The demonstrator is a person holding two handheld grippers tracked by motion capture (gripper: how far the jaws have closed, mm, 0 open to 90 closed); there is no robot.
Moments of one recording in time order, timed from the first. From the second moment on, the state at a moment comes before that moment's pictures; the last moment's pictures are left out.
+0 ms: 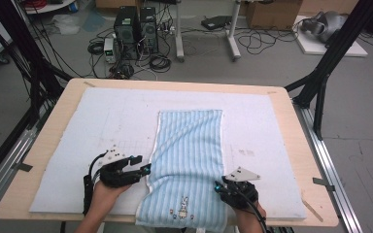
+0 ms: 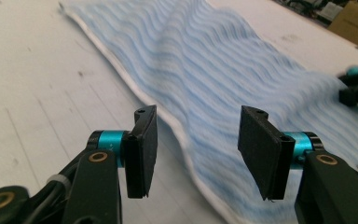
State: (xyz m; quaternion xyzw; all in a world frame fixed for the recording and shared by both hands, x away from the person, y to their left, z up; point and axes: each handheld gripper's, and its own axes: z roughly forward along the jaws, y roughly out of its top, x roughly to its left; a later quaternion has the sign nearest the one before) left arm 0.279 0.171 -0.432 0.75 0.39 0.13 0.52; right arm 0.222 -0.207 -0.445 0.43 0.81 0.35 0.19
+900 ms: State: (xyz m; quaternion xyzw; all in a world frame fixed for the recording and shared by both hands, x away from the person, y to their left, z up) left arm 0.449 0.110 -0.424 0.77 0.42 0.17 0.45; right arm 0.217 -0.261 -0.428 0.44 0.75 0.44 0.22
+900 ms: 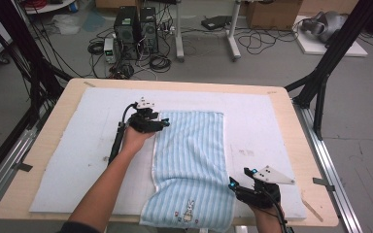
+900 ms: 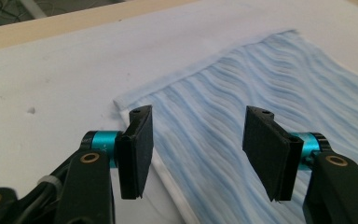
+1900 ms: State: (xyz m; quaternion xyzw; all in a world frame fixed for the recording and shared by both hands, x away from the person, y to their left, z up) left arm 0.494 0.105 -0.446 0.73 0.52 0.23 0.37; right arm 0.225 -0.284 -0.426 0.49 0.73 0.42 0.20
